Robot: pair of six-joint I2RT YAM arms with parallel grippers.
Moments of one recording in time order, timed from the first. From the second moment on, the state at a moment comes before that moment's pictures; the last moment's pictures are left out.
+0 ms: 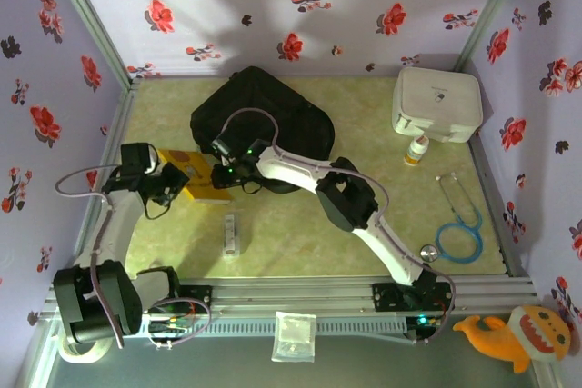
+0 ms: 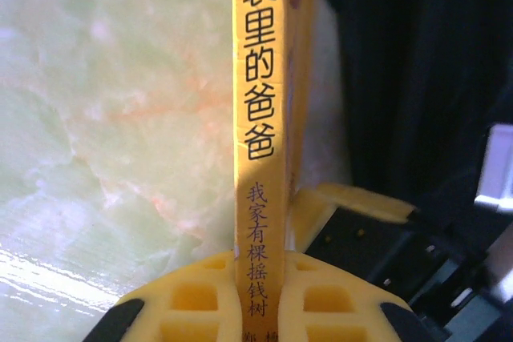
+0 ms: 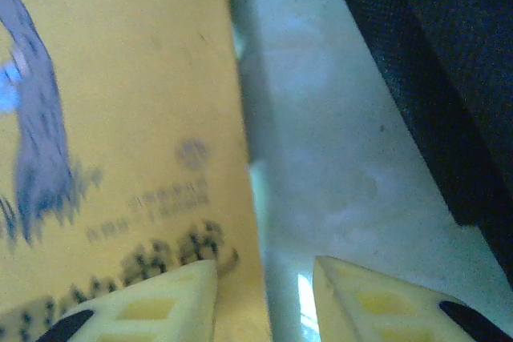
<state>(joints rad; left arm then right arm) 0.10 1.12 0.76 -0.63 0.33 -0.73 0.97 2.43 2.05 -0.61 -0.20 0.62</state>
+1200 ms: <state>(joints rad) -0.43 1.55 1.11 0.07 0.34 -1.08 0.48 1.26 0.82 0.08 -0.13 1.06</state>
